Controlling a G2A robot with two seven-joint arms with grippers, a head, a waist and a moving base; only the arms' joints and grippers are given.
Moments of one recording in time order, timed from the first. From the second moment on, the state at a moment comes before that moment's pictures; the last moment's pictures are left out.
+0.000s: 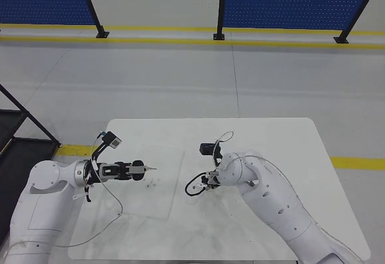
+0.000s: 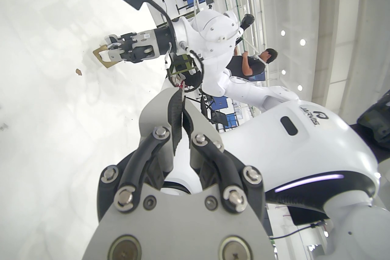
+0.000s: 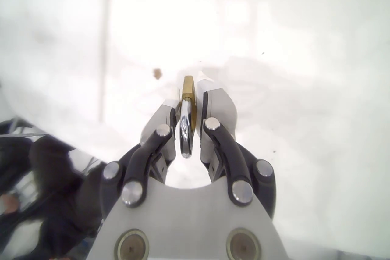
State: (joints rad) left arm 1.45 -1.01 -1.71 -1.51 -0.49 -0.29 -1.53; right arm -0.98 -1.40 0.85 -1.47 -0.76 0.45 1.30
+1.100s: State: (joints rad) left arm 1.45 -1.01 -1.71 -1.51 -0.49 -0.29 -1.53; right arm -1.29 -1.34 1.29 -1.37 0.13 -0.16 1.12
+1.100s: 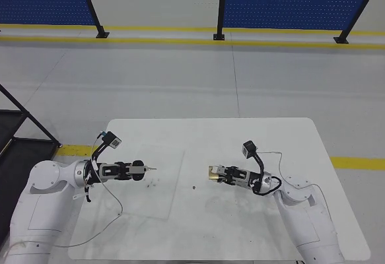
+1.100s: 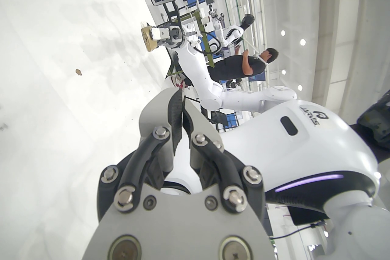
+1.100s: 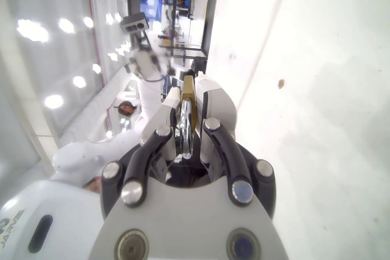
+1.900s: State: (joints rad) left arm 1.43 -1.04 -1.47 -1.51 -0.62 -0.27 -1.47; right arm -1.26 -1.33 1.26 -1.21 0.54 -0.26 1.38
